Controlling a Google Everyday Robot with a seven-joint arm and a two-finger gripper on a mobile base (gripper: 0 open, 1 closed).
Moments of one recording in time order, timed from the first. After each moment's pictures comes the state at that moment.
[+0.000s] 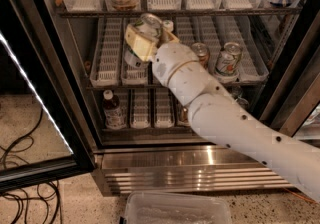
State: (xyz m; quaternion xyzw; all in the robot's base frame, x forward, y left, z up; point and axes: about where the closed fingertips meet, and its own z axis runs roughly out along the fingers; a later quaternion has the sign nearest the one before) arm 0.603 0.016 0.982 -0.09 0.60 0.31 0.73
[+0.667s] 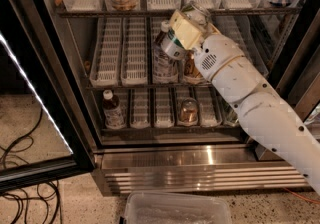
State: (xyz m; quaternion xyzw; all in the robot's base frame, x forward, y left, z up) arm 0.590 -0.077 1.016 -0.05 0.57 0.37 0.74
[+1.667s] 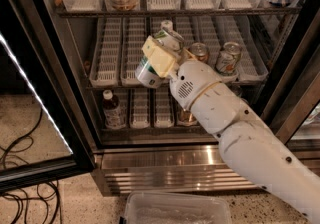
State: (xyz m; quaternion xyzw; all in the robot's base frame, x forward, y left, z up) arm 0.534 -0.016 0.986 -0.04 0.60 0.41 0.68
